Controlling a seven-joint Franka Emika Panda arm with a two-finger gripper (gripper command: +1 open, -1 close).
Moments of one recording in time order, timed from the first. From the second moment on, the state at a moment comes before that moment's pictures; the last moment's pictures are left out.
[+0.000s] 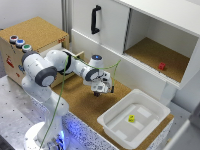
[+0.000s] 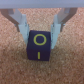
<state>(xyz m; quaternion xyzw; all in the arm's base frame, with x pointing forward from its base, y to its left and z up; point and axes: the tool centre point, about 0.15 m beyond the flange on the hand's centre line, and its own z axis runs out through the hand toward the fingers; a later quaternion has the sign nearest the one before) 0.378 -0.073 0.213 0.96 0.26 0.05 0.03</state>
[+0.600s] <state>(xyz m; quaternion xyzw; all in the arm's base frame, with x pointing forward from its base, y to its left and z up) 0.393 -0.095 0.249 0.99 0.16 0.05 -0.02</state>
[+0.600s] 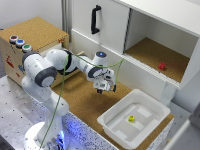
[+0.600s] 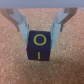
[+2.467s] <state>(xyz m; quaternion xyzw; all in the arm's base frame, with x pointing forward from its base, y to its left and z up) 0.404 -0.055 0.216 0.82 -0.55 -0.09 -0.07</state>
